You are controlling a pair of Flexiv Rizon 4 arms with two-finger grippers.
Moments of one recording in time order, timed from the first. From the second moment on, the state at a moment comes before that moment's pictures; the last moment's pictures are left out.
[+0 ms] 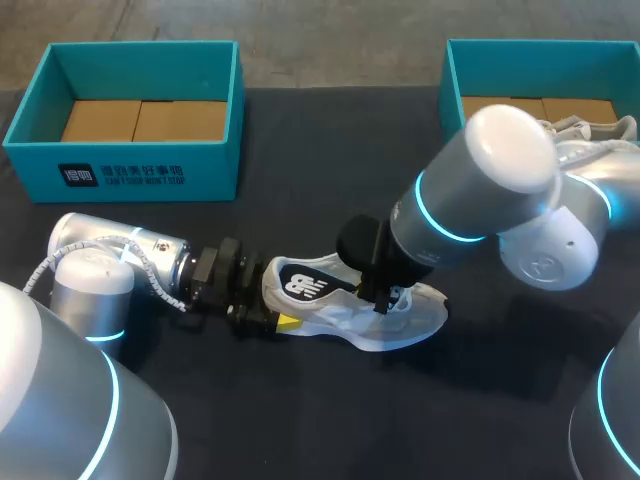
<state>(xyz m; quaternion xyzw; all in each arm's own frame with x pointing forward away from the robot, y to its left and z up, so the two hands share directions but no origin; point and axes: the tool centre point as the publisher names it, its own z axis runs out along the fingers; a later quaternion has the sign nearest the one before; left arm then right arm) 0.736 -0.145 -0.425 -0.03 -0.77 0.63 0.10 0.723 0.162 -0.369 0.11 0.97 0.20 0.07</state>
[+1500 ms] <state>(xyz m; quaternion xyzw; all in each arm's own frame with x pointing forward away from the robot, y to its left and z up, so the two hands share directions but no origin) 0.737 -0.145 -0.426 -0.03 -0.77 0.63 0.10 0.732 0.164 -0.339 0.06 0.98 0.18 0.06</state>
